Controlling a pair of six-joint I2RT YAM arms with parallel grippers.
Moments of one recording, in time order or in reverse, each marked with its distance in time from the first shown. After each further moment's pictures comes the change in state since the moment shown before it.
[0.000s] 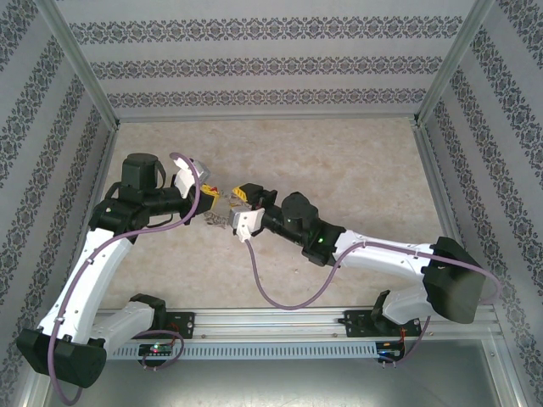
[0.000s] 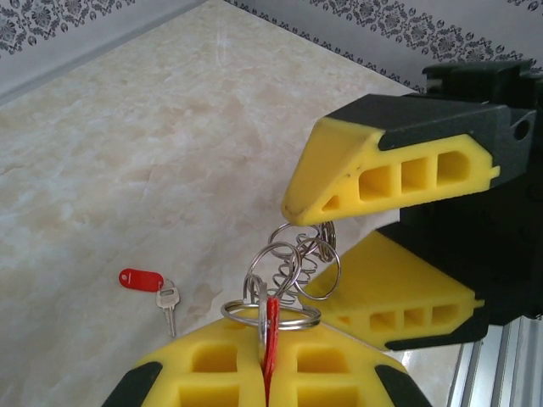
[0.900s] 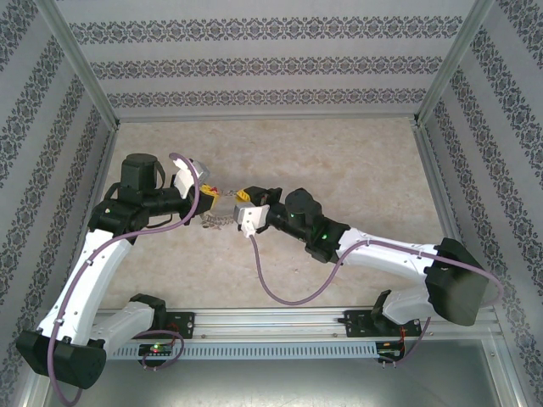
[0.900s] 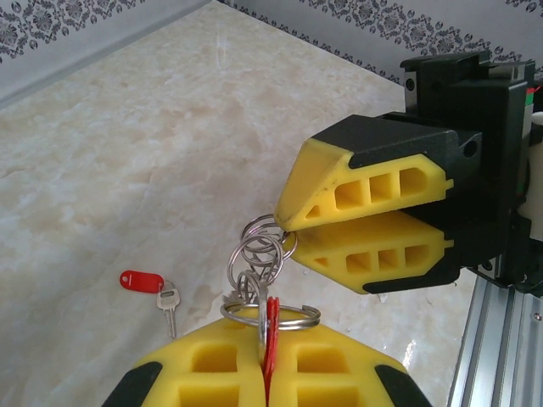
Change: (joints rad) left arm 0.000 -0.007 0.000 0.000 0.000 0.001; right arm -0.049 -0.020 -0.012 -0.053 -0.037 0.021
